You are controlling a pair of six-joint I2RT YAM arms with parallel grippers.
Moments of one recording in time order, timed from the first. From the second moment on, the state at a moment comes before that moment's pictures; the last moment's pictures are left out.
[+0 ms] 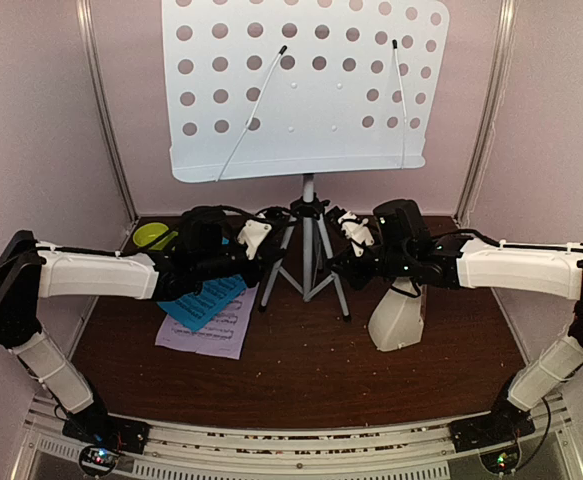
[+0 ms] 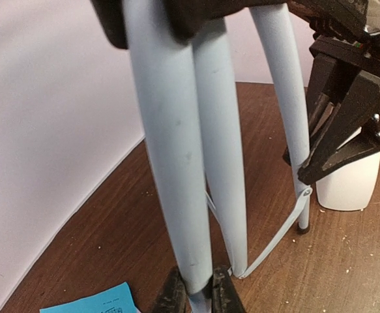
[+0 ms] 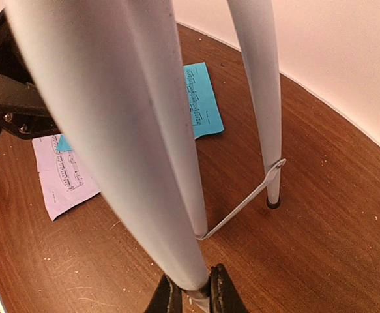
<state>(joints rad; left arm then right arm) -0.79 1.61 0.99 0.33 0.11 0.33 0.75 1.51 1.06 -0.07 -0.06 -0.02</state>
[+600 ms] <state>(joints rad) -0.76 1.60 1.04 0.21 0.21 0.34 0.74 1.51 1.07 -0.11 -0.14 -0.01</state>
